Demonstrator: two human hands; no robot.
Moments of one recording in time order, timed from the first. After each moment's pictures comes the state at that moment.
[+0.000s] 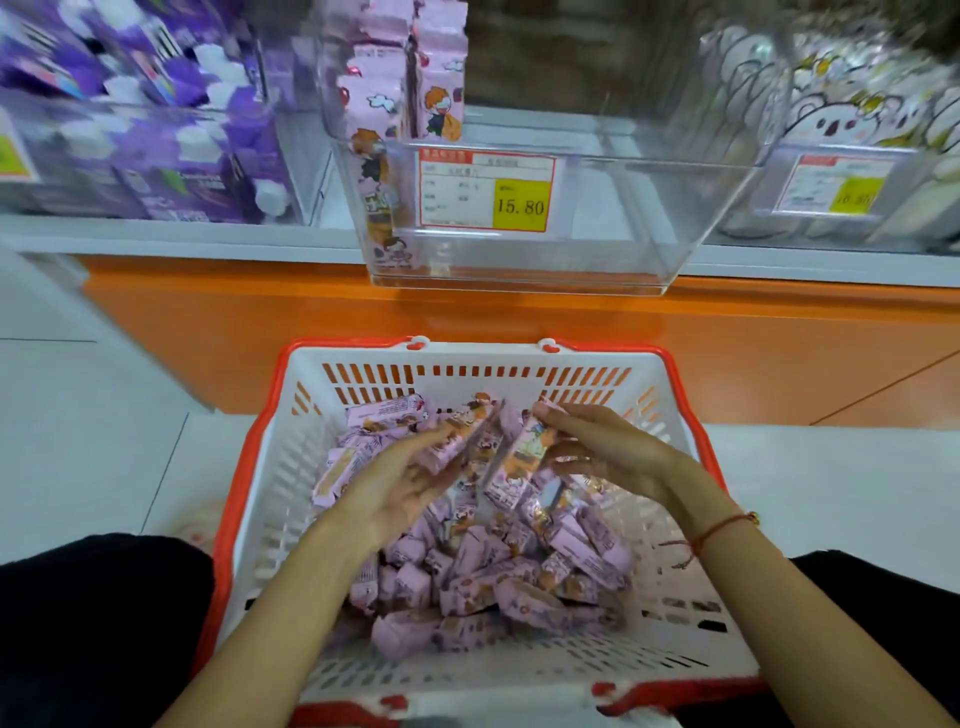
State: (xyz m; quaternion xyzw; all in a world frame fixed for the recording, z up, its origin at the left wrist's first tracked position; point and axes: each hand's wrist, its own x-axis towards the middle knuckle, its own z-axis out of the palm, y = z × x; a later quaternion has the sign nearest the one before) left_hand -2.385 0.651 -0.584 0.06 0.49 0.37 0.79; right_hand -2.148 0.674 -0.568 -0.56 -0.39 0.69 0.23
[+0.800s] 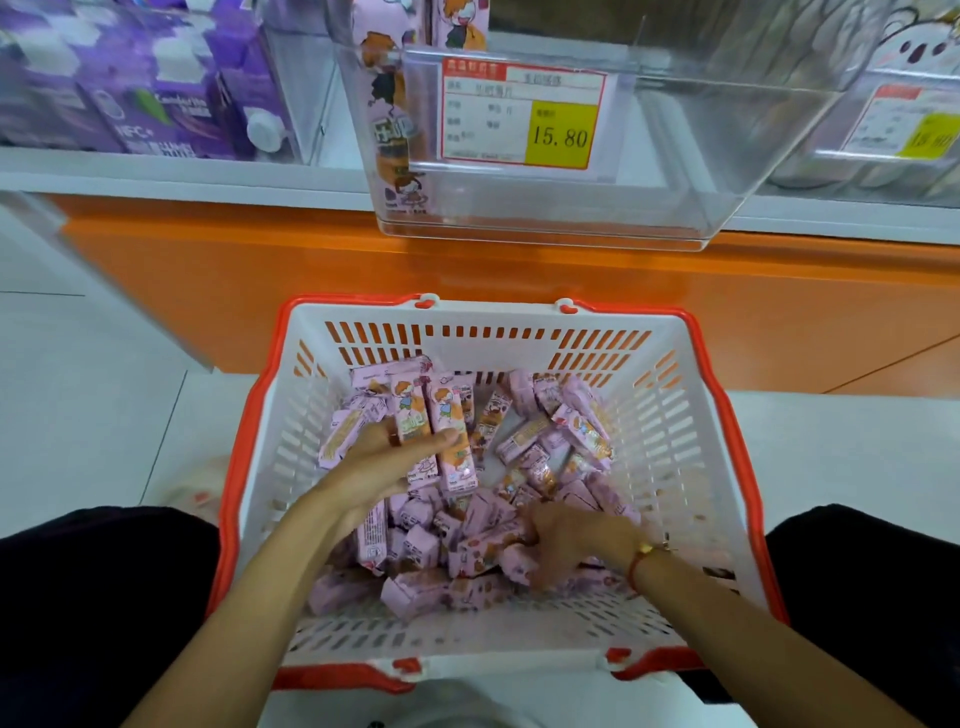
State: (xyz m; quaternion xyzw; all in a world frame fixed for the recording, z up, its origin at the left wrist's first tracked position) left_hand -2.410 0.638 -0.600 0.37 0.59 0.21 0.69; right_hand -2.185 0.611 -0.674 -0.52 -0.64 0.46 -0.34
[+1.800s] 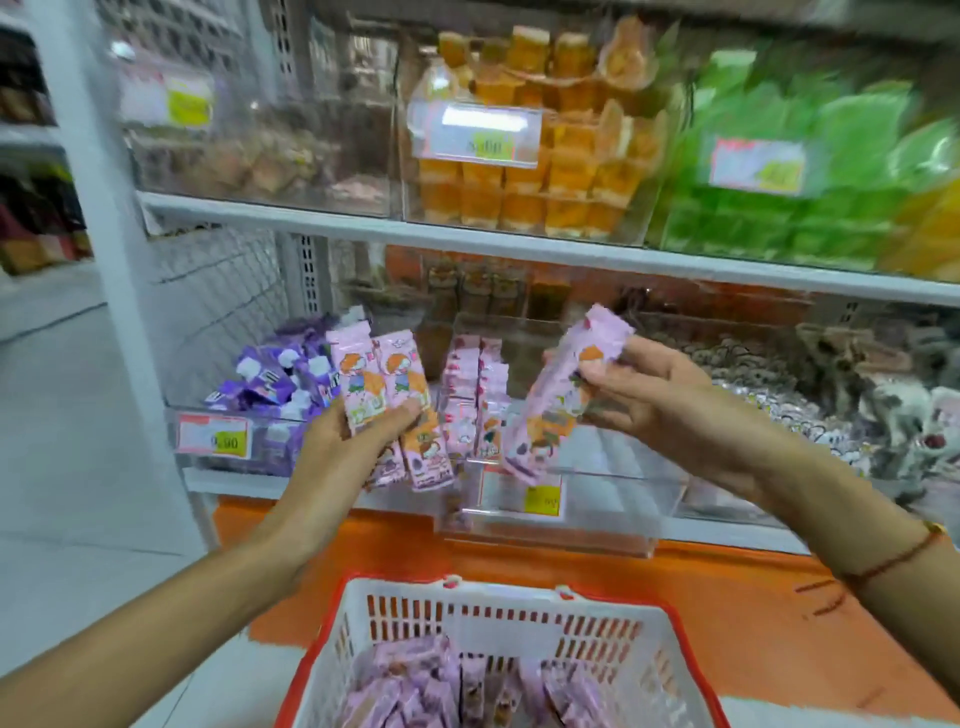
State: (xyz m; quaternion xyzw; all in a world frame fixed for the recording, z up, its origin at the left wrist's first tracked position) left_hand -2.446 0.677 -0.337 0.47 0.46 0.61 0.45; right_hand -2.201 0.693 -0.265 -0.33 -0.63 0.56 0.42
